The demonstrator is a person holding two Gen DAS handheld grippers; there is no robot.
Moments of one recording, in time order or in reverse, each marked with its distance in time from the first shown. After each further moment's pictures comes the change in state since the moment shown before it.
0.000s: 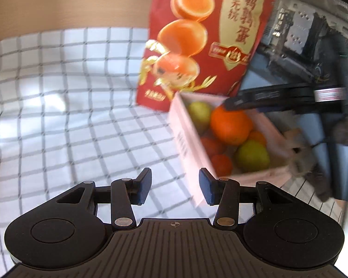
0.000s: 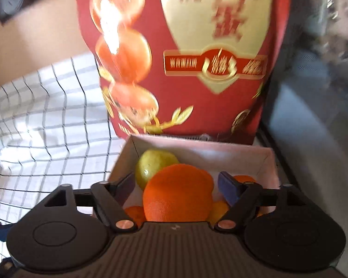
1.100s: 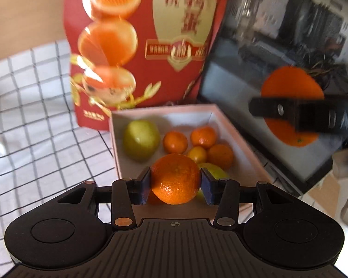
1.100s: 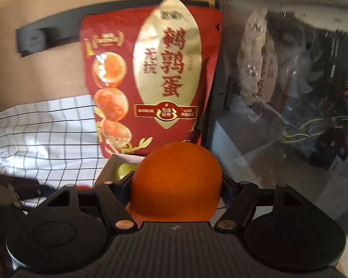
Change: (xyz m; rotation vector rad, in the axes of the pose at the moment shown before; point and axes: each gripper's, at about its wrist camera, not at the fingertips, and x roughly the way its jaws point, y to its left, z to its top) left arm 0.073 -0.088 0.059 0.131 0.081 -0.067; right arm -0.097 -0.039 0.002 -0.003 -0.086 -0.117
